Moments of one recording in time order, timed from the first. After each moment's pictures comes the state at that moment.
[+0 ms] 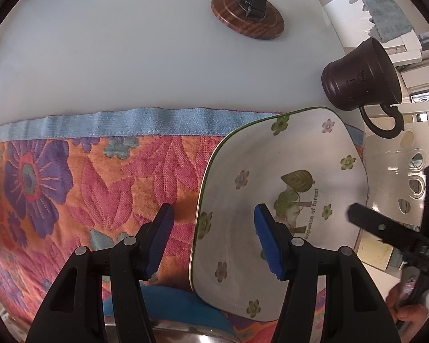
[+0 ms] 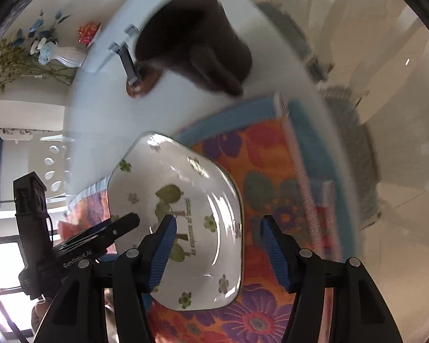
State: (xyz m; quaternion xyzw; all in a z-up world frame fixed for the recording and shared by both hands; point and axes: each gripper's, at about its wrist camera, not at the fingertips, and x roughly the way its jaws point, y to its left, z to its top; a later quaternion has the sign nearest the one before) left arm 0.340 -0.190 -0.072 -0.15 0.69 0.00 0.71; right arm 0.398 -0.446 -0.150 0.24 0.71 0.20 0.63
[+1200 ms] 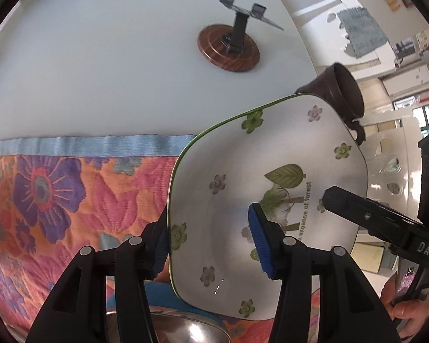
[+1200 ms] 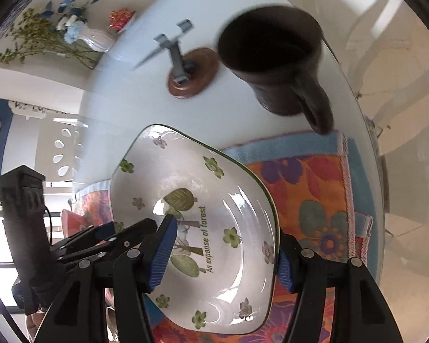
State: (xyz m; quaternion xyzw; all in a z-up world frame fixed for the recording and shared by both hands) left arm 0.335 -0.182 -0.036 -0.17 0.65 -0.03 0.74; right arm 0.413 -0.404 -0.100 0.18 0.67 0.26 0.67
